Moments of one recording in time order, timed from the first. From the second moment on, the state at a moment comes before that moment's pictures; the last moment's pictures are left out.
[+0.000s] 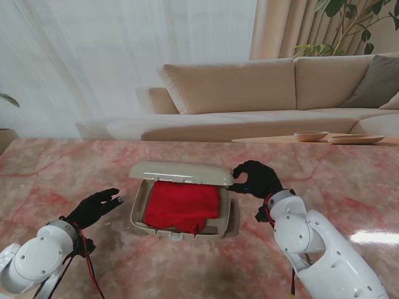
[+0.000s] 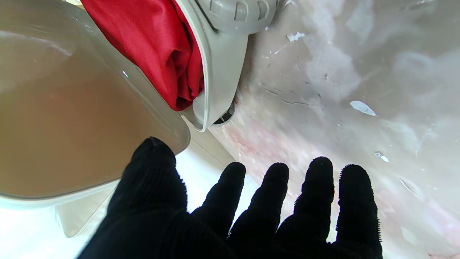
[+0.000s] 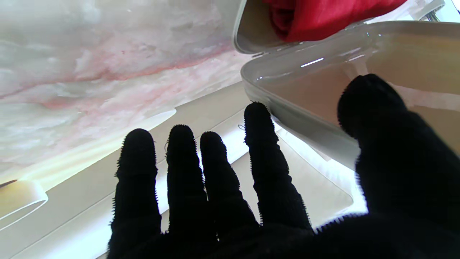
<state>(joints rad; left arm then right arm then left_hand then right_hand) 1.86 -1.09 -1.54 -1.80 0.31 0.17 -0.21 -1.57 -1.11 1.22 -1.68 -0.65 0.10 0.00 0.86 0.03 -0.01 -0.06 0.37 0.26 0.09 0.32 0.42 0.33 0.09 0.40 0.27 0.39 0.30 0.62 -0.05 0.37 0.81 0.73 0.53 -0.58 0.68 -0.07 0.78 0.17 0.44 0.72 0.55 0.31 0.33 0.51 0.54 0.27 0.33 0.53 0.23 0.36 0.98 0.70</state>
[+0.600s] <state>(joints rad) 1.86 -1.09 -1.53 -1.79 0.31 0.17 -0.21 -1.62 -1.10 1.23 -1.72 -0.70 0.12 0.02 0.86 0.03 -0.01 -0.06 0.37 0.26 0.09 0.32 0.42 0.33 0.09 0.40 0.27 0.39 0.30 0.62 -0.05 0.37 0.81 0.73 0.53 -0.57 0.67 -0.07 0.82 0.17 0.45 0.73 0.57 0.32 0.30 0.50 0.58 0.27 0.33 0.53 0.24 0.36 0.98 0.70</state>
